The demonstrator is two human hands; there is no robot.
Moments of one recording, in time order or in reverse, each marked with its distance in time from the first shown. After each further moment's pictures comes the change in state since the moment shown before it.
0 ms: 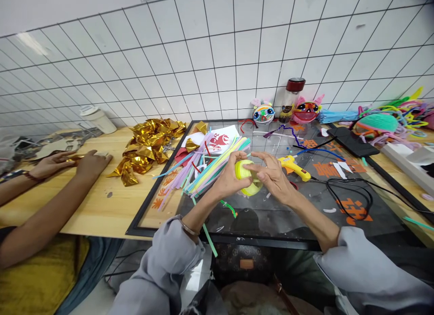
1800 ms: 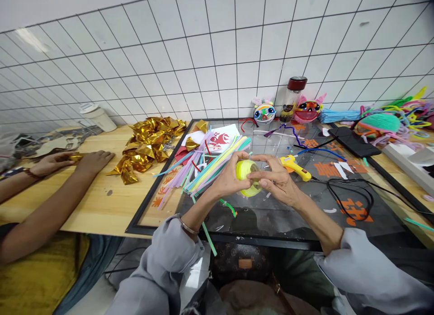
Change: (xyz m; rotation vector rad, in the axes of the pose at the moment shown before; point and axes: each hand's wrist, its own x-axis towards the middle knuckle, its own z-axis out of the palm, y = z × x) left_hand 0.000 0.002 -0.003 0.000 -0.067 -0.004; right_hand -0.004 -0.002 -0.012 0.069 -0.009 -0.148
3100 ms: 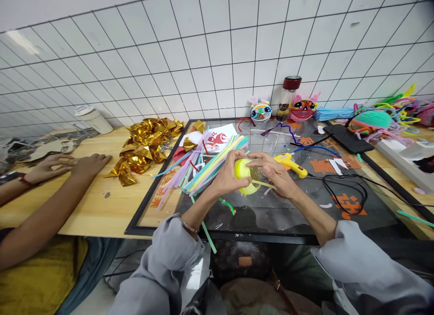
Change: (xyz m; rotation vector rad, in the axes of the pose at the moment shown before) left_hand 0.002 -0.002 -0.001 0.025 0.003 0.079; right_hand 0.006 0.006 0.002 0.349 0.025 0.229
